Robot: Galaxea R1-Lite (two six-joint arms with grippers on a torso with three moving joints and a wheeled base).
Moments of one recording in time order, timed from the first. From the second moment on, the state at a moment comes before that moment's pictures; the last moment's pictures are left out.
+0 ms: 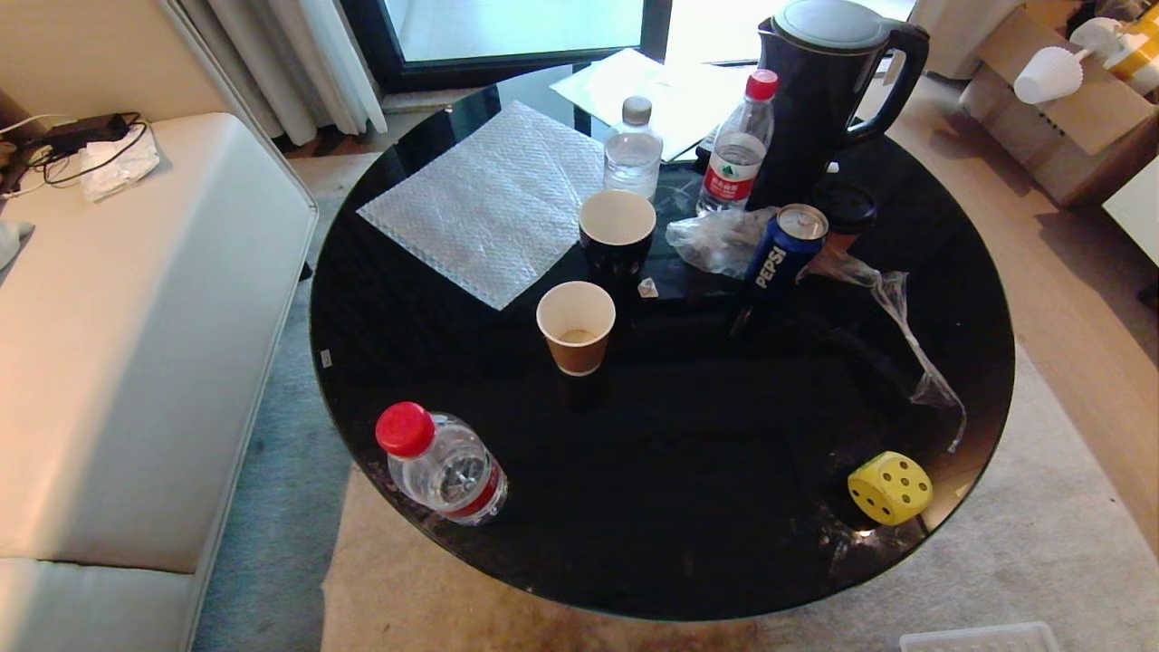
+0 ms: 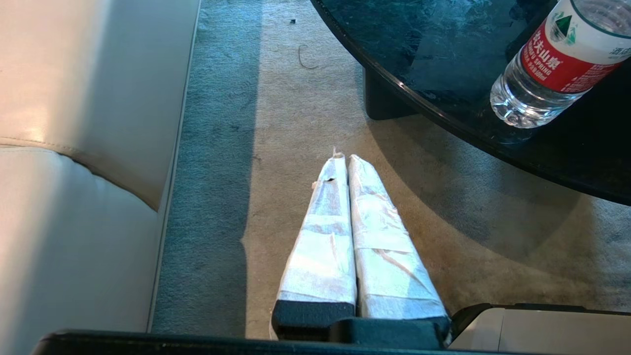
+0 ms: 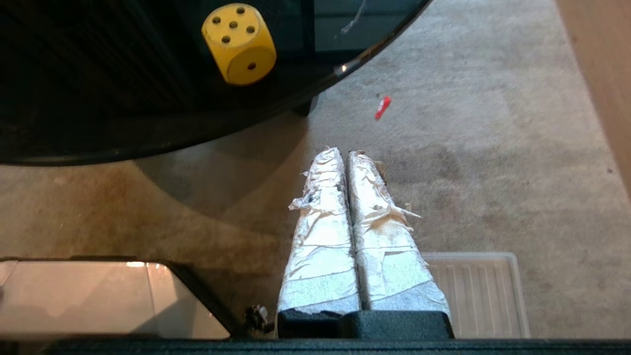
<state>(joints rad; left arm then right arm) 0.00 0.00 0.00 0.01 0.01 -0.01 0.00 0.00 -0.06 0.14 0.01 -0.04</state>
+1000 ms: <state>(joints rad) 0.00 0.00 0.00 0.01 0.01 -0.01 0.00 0.51 -0.40 0.10 0.09 -0.04</state>
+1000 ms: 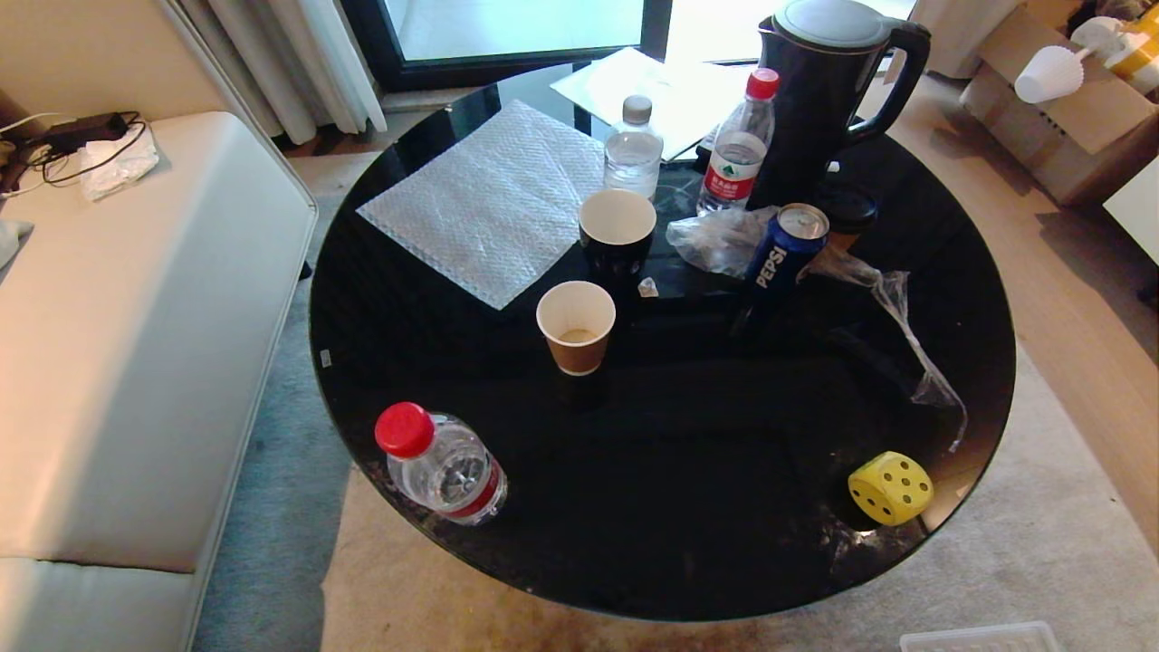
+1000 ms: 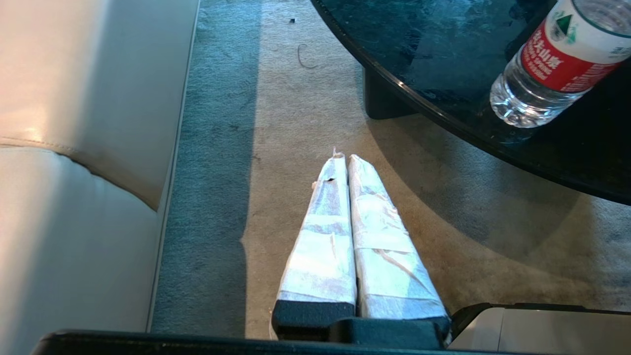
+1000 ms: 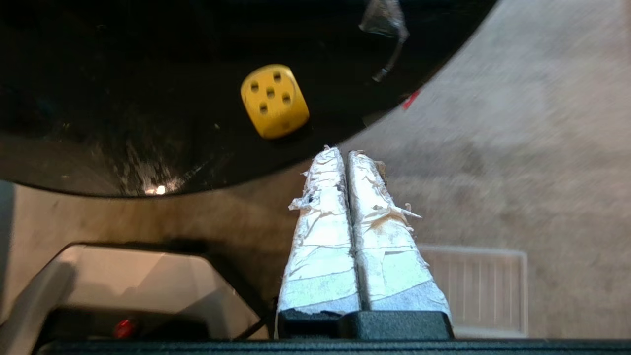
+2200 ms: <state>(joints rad) 0.00 0.00 0.00 0.01 0.01 -0.01 0.15 1.20 -0.64 0.15 0.18 -0.19</state>
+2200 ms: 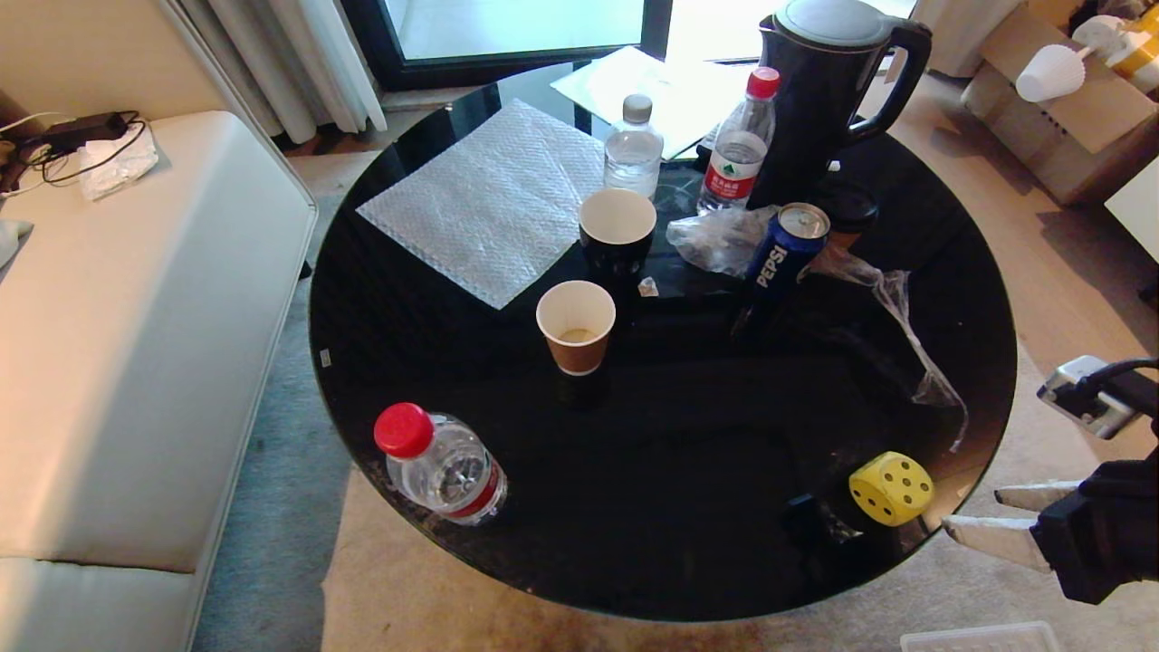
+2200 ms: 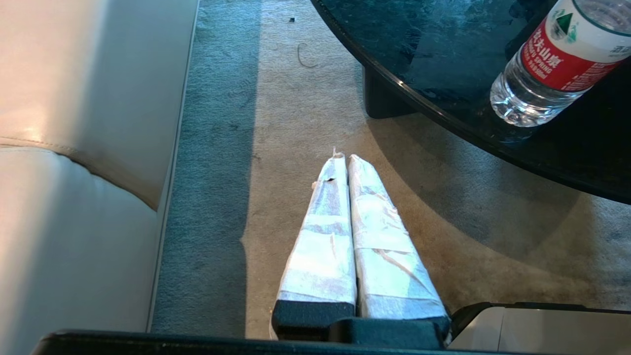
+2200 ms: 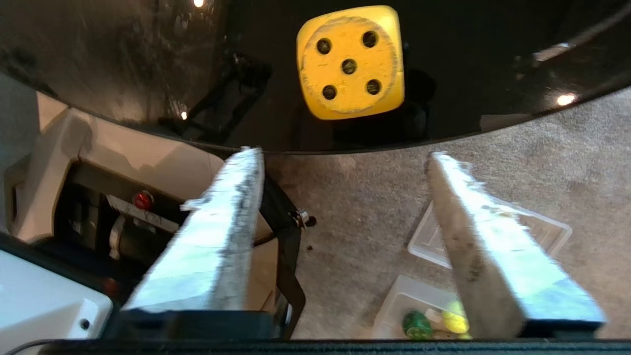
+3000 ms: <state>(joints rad) 0.00 0.00 0.00 0.01 0.01 -0.01 0.15 1.32 -0.62 -0.05 0.24 -0.22</state>
